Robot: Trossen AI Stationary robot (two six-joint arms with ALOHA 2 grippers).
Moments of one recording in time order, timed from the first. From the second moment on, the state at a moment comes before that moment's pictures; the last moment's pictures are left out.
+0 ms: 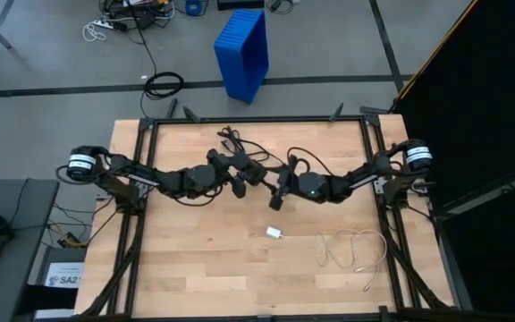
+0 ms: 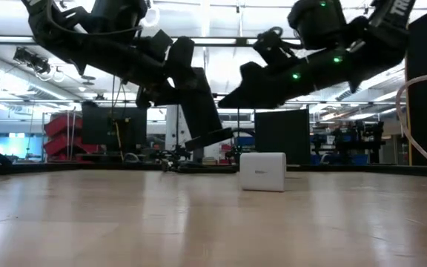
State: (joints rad) left arm 0.02 1.49 0.58 0.71 -0.56 -0.33; right arm 0.04 1.75 0.68 0.90 0.51 -0.07
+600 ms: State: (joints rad) left arm -0.02 1.50 0.60 0.77 -0.57 -0.35; right arm 0.02 1.93 0.87 0.89 0.61 -0.06
